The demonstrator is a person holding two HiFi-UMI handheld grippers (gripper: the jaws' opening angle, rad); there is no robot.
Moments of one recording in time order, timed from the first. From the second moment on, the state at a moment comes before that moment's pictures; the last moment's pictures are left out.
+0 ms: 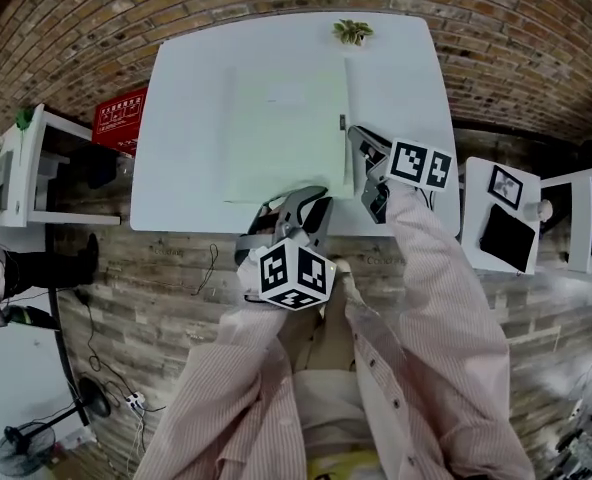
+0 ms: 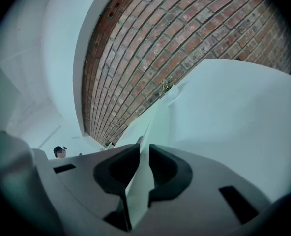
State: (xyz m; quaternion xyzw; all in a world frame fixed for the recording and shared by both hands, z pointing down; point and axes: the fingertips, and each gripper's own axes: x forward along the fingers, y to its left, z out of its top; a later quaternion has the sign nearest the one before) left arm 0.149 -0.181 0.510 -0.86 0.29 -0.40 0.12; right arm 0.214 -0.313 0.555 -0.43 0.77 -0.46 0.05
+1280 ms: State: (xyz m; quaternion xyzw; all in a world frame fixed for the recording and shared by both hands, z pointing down) left arm 0.102 -0.183 0.440 -0.84 0.42 -0.32 0.10; right arm 0.220 -0.314 0.548 -0.46 0.80 -0.39 -0.02
